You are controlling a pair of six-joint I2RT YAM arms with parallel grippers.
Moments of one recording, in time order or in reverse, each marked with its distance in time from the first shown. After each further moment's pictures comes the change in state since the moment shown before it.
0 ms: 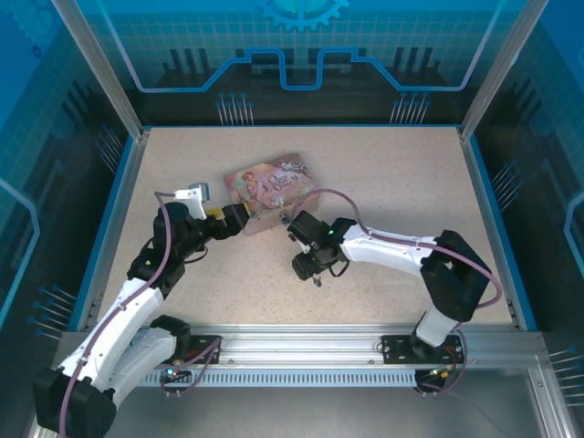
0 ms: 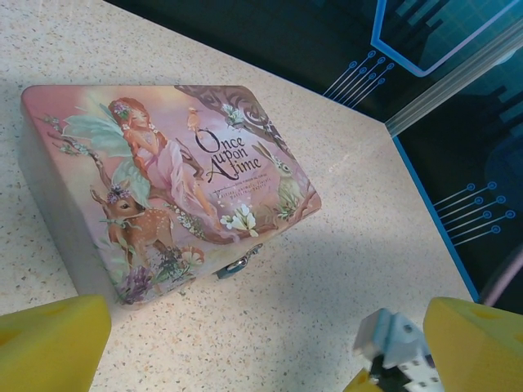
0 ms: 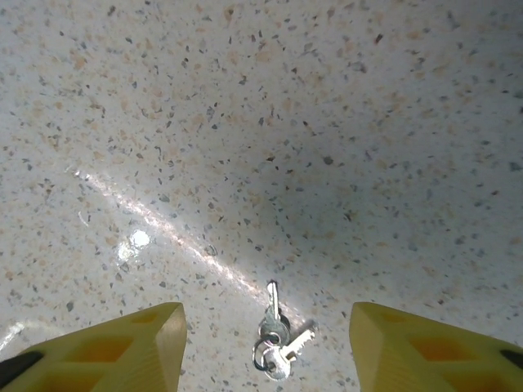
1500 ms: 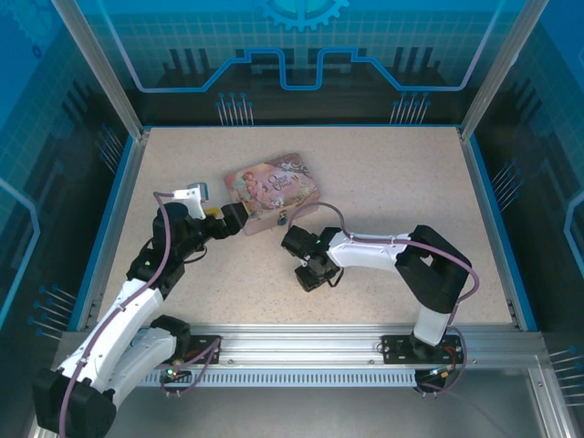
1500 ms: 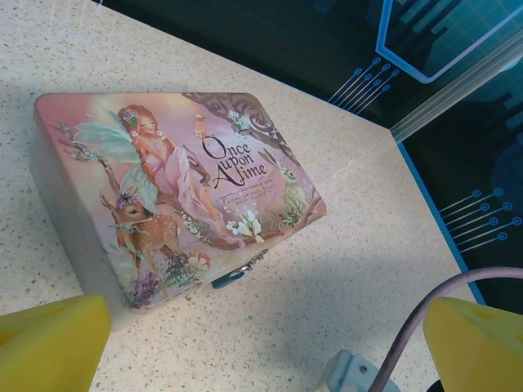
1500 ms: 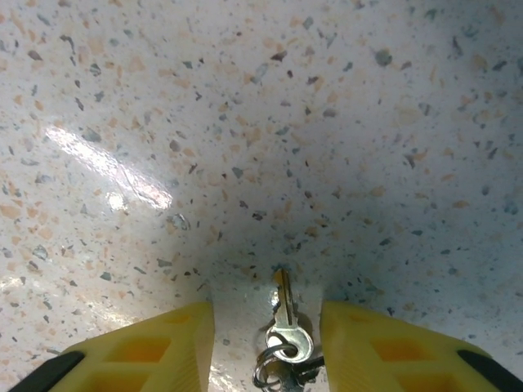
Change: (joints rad) left arm 0.000 -0.006 0.000 0.000 -0.020 0.002; right arm 0.041 0.095 -0.039 -0.020 0.011 0.047
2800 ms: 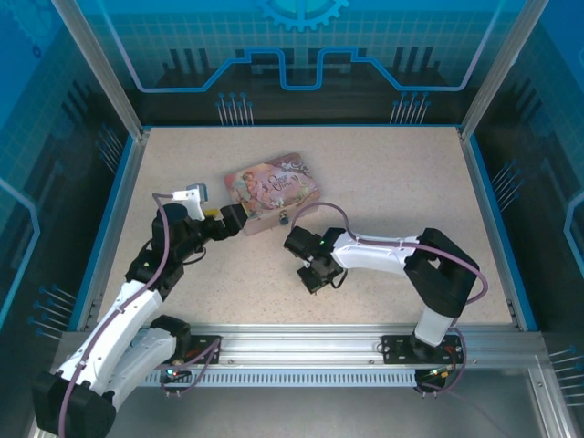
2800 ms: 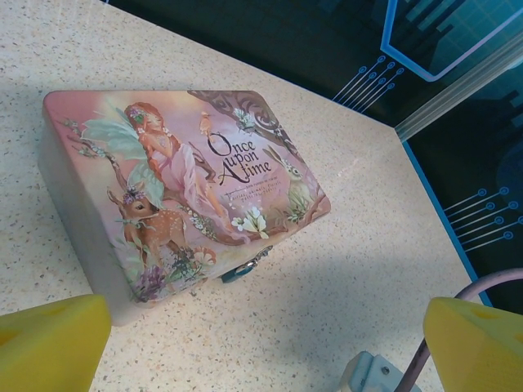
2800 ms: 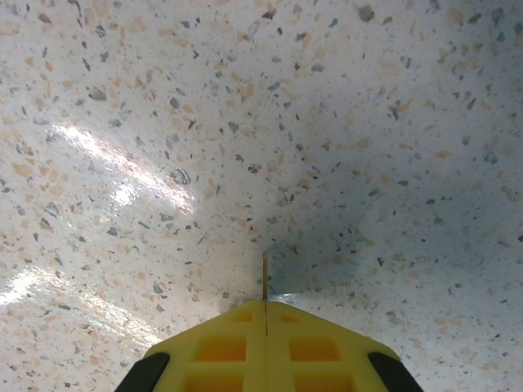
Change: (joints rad) left arm 0.000 -0.014 0.000 -0.024 -0.010 0.005; right arm 0.005 -0.052 -0.017 -0.031 -0.007 0.021
